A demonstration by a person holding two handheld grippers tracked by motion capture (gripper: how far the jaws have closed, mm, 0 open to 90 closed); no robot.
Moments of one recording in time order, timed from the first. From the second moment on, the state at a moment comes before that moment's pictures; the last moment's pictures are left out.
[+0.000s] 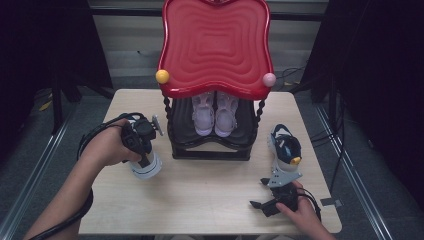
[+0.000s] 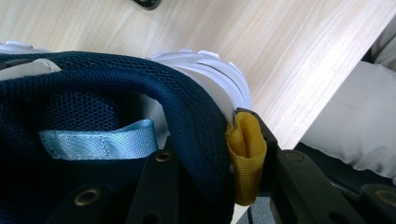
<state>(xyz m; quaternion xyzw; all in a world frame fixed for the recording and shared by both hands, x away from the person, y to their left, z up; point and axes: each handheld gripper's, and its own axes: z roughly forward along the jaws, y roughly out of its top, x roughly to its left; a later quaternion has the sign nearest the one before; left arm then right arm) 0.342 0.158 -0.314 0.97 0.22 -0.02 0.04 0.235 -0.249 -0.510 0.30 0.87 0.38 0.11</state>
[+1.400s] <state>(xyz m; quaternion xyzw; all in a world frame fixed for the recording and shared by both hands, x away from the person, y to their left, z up) 0.350 0.154 -0.181 0.97 0.23 0.00 0.05 0.235 -0.249 -0.510 0.30 0.87 0.38 0.11</state>
